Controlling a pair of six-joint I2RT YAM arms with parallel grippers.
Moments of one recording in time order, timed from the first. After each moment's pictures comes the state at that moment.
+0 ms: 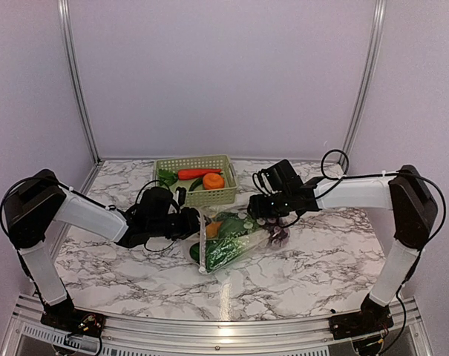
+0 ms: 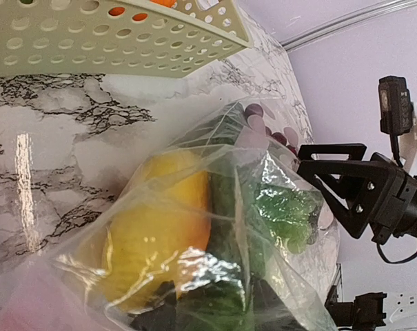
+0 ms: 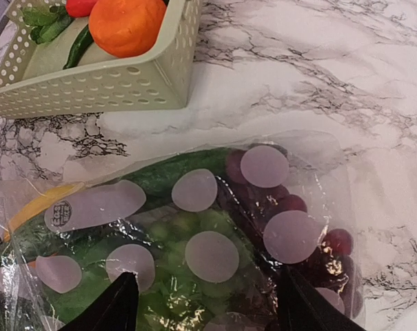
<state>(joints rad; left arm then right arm) -0.79 1.77 0.79 0.50 0.18 -0.95 0.68 1.75 1.13 -0.22 0.09 0.43</state>
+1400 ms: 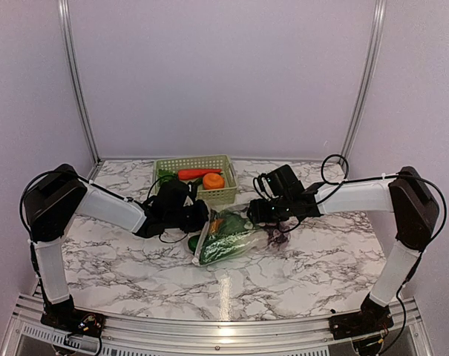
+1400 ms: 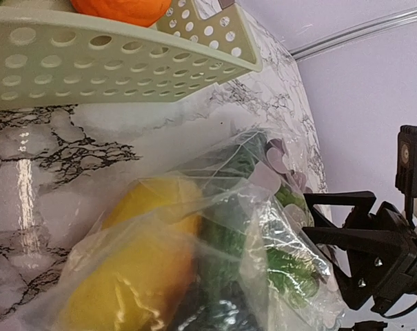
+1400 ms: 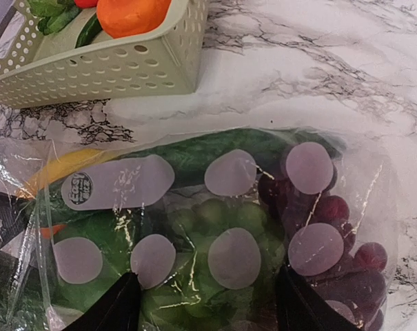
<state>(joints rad) -0.80 1.94 1.01 0.44 0.14 -0.98 0.69 1.74 1.07 -0.17 0.05 0.45</state>
